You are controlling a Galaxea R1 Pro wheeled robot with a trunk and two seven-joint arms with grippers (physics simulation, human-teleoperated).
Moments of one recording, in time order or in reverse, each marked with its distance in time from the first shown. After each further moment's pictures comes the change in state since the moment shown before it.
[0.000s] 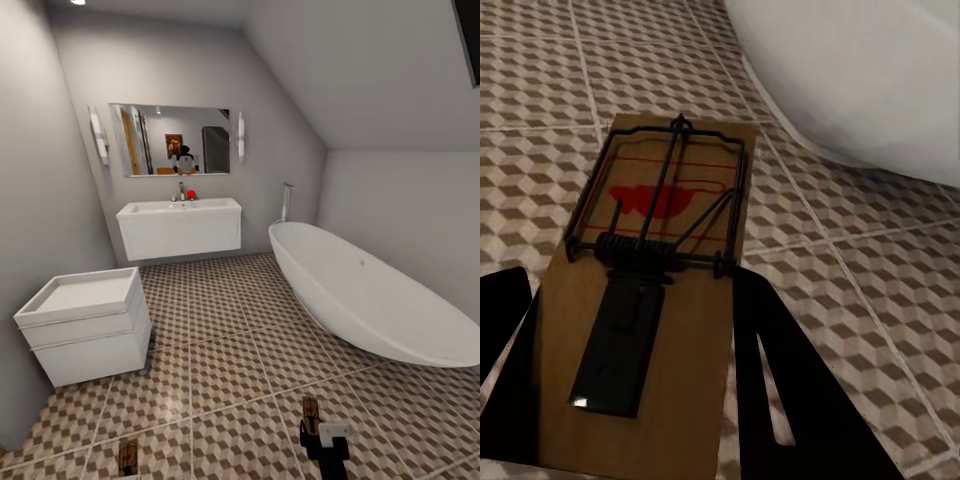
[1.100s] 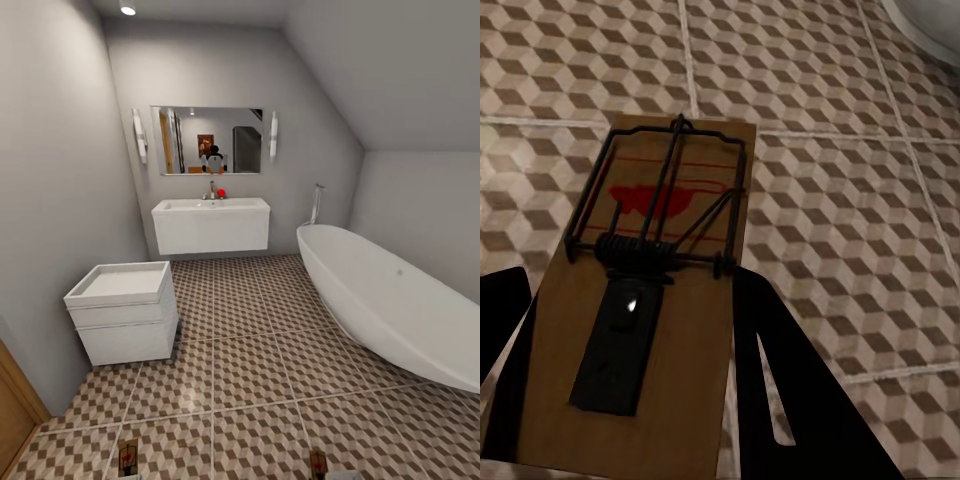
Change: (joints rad) left arm 0.000 0.000 0.000 0.000 0.000 0.000 0.000; right arm 0.000 0.005 -0.003 0.269 -0.003 0.009 0.006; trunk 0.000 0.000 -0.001
